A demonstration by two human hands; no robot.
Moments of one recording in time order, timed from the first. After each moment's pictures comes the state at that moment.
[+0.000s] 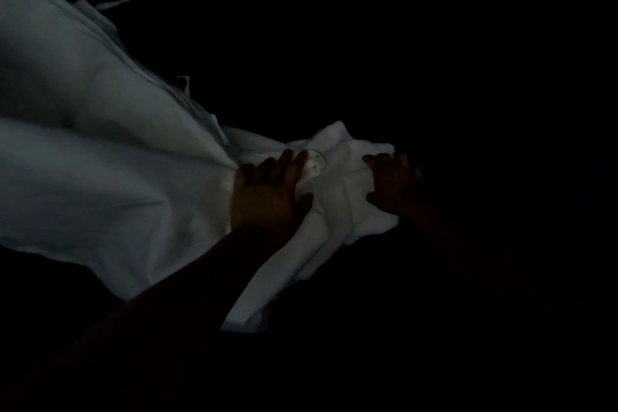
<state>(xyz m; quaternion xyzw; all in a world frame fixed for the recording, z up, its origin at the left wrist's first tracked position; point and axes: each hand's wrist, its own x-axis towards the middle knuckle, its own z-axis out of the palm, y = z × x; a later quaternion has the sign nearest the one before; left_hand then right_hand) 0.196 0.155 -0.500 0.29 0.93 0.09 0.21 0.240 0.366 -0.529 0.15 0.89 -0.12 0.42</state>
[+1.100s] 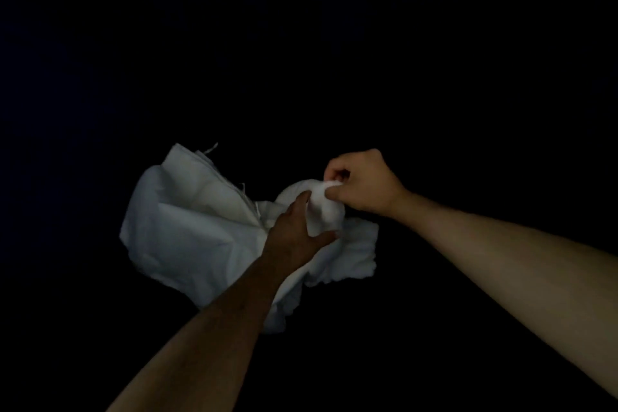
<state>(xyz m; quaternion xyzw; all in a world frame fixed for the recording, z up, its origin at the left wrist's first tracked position) 0.194 0.191 -0.290 0.08 0.86 0.34 0.37 0.181 0.350 -0.236 0.01 0.92 -0.37 0.11</state>
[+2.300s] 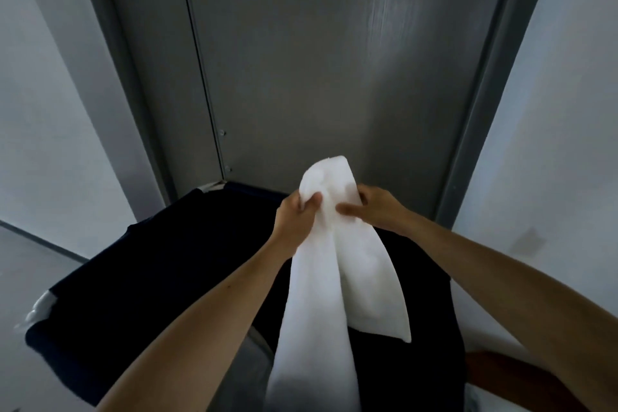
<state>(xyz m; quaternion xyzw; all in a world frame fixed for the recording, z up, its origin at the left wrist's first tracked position) 0.305 0.222 0.228 0.09 0.78 0.61 -0.01 0.325 0.389 0.249 0.02 0.92 -0.40 -0.02</state>
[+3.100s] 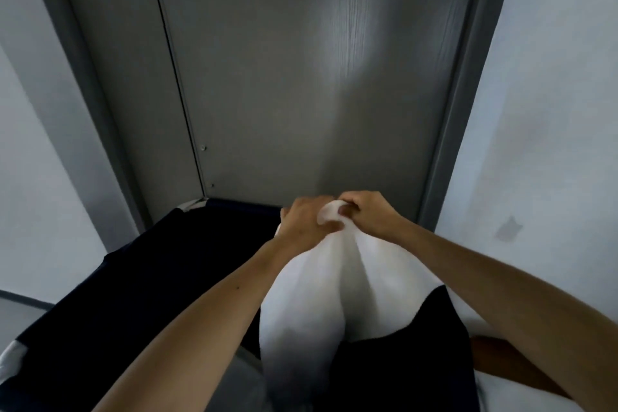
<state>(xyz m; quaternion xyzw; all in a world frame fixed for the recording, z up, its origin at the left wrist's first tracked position) 0.288 0.198 0.239 0.30 0.92 0.26 -0.01 0.337 0.337 0.253 0.02 0.95 -0.30 -0.11</state>
